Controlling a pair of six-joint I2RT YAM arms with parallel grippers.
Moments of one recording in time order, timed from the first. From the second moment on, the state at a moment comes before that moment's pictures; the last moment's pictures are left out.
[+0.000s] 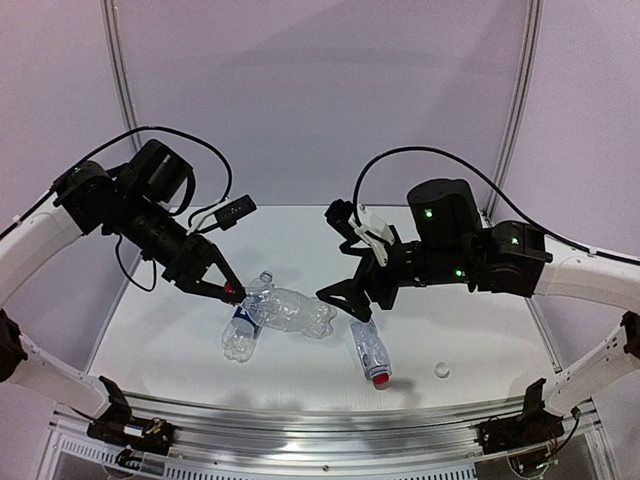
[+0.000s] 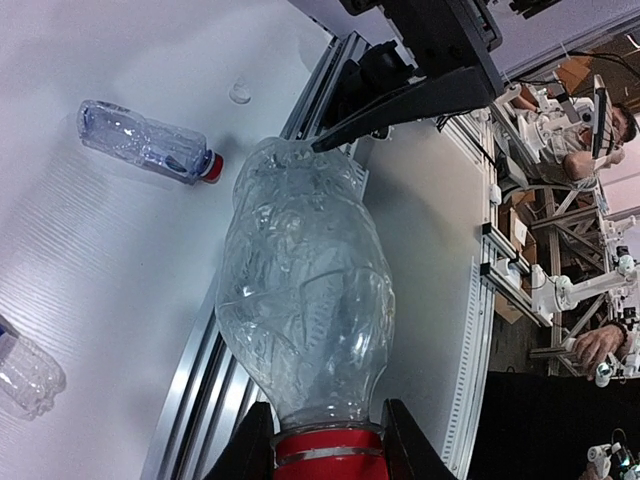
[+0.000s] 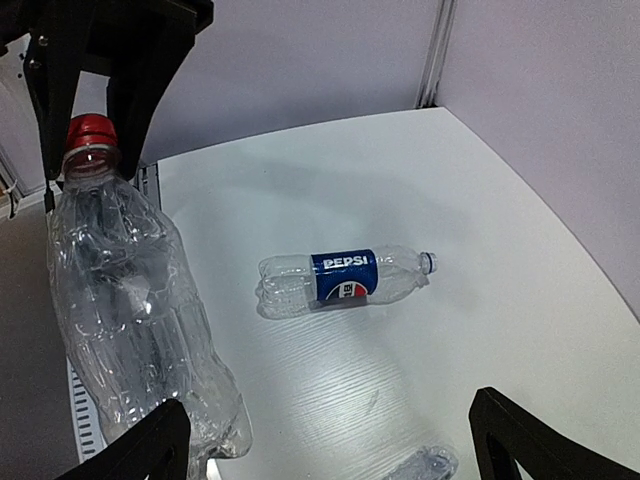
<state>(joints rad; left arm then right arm) -0.75 1.30 1.51 -1.18 0.79 -0.01 1.13 1.32 1.24 -0.35 -0.02 -0.04</state>
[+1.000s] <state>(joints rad) -0.73 1.40 1.60 -1.30 0.79 0.06 1.20 1.43 1.24 -0.31 -0.10 -0.19</state>
